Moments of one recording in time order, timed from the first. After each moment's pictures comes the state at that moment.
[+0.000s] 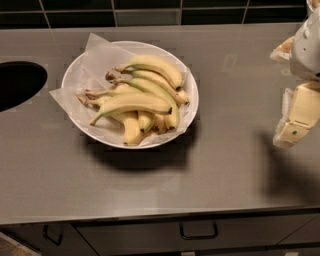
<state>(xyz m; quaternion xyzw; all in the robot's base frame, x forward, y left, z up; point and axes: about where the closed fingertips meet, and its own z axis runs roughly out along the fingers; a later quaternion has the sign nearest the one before) 0.438 -0.217 0.976 -0.60 0.78 -0.03 0.16</state>
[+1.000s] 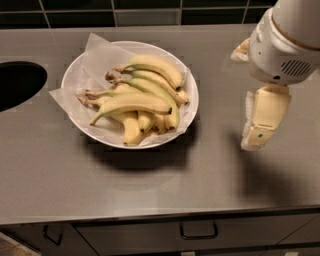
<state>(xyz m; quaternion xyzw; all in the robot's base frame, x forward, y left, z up) 0.437 -0.155 0.975 -0.66 0.73 -0.03 0.16</state>
